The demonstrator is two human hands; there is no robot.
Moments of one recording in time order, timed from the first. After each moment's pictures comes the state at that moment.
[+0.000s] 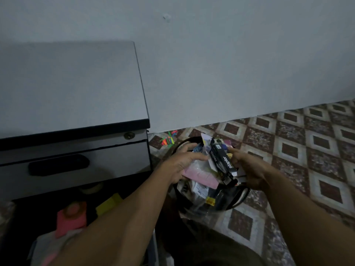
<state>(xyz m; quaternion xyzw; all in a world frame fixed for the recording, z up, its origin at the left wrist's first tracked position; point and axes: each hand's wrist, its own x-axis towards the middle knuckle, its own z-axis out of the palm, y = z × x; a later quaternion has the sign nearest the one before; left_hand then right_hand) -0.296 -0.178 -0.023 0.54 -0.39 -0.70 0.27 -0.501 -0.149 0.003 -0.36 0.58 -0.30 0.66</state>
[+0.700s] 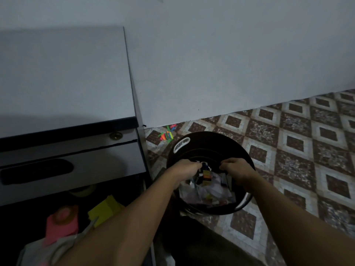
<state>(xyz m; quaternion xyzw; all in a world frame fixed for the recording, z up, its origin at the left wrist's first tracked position) -0.309 -0.194 -0.062 0.64 -0.49 -0.58 0.06 -0.492 -0.181 -0.064 -0.45 0.75 -0.19 0.45</state>
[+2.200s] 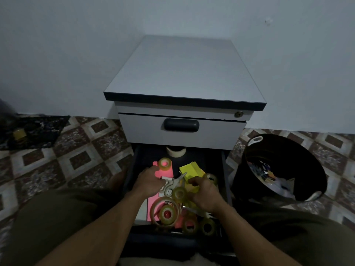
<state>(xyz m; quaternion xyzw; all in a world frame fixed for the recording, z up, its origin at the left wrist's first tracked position) 0.007 0.032 -0.096 0.78 -0.45 -0.37 0.22 -0.206 -0.009 -0.091 -0.75 0.54 -0.05 0.38</state>
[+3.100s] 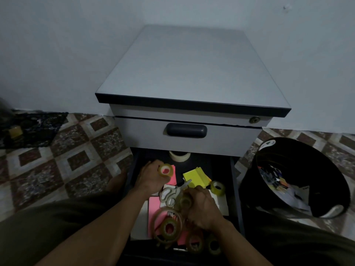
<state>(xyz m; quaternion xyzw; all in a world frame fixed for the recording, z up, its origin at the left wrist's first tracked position) 0.028 -0.024 -0.127 0.80 -0.46 -0.31 0.24 -0.185 -0.016 -0.121 -0.82 0.49 0.01 0.30</state>
